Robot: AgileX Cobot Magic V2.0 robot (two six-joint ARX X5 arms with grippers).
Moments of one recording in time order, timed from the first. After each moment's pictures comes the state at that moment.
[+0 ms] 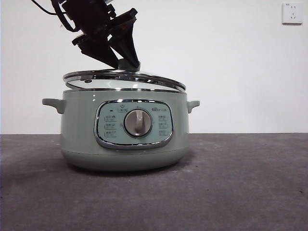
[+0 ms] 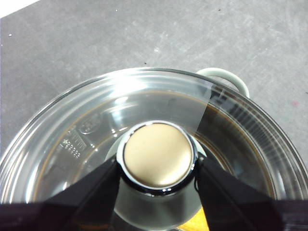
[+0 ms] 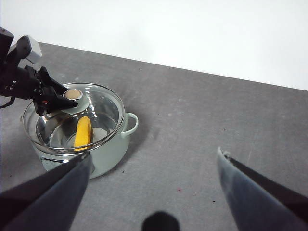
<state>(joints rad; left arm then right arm) -0.46 1.64 1.43 -0.46 0.17 0.13 0.65 0.91 1.83 -1.36 0.29 0.09</state>
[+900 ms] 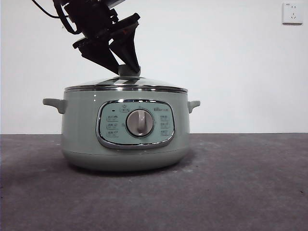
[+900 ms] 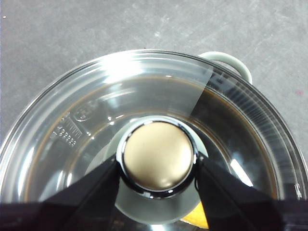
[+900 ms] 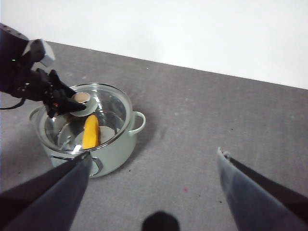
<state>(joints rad) -0.48 1.67 1.45 -0.53 0.14 0.12 0.65 0.91 1.83 -1.36 0.26 0.09</state>
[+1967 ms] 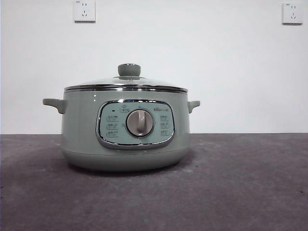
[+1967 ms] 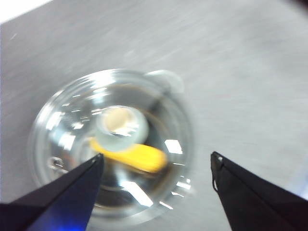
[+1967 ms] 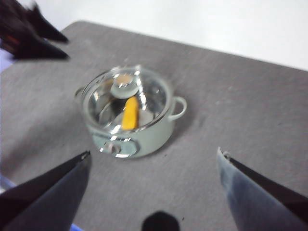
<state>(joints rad) -0.47 1.42 1.80 -1.09 0.26 0.09 0.65 0.92 1.79 -1.36 0.07 0.07</state>
